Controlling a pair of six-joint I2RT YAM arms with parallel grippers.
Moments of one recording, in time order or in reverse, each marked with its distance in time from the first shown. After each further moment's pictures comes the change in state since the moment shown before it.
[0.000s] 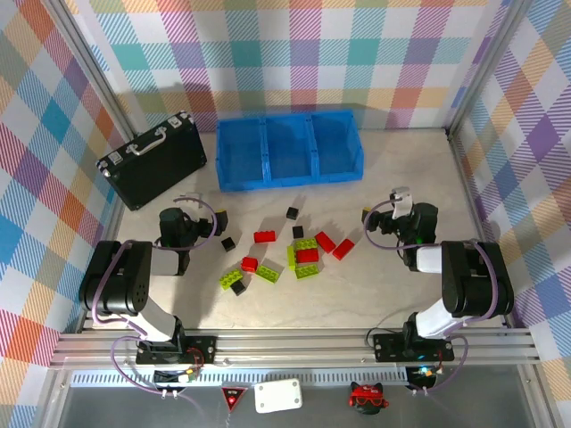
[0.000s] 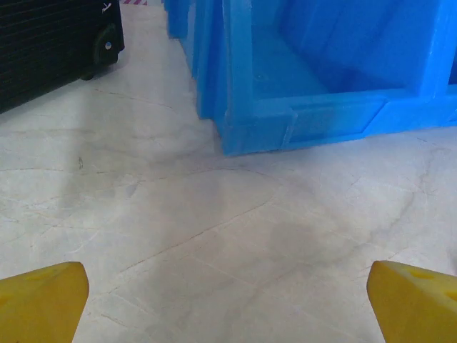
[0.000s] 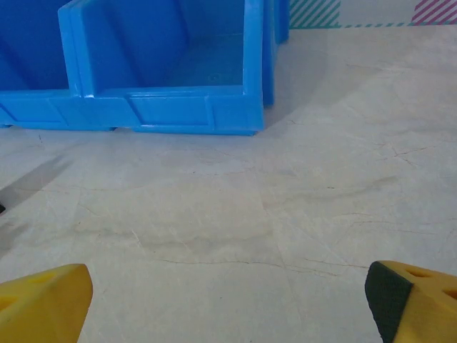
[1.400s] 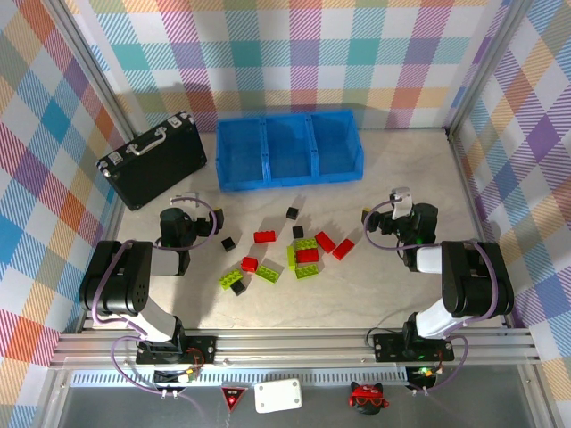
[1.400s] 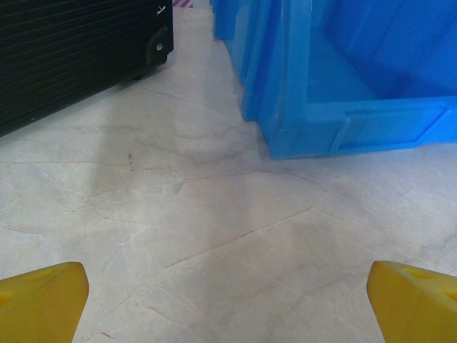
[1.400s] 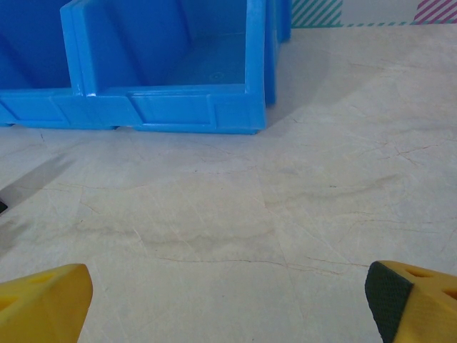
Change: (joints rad) left arm -0.005 0.000 0.000 -0.001 -0.117 -0.006; right arm 0.000 0.000 -0.004 0.001 -0.003 0.000
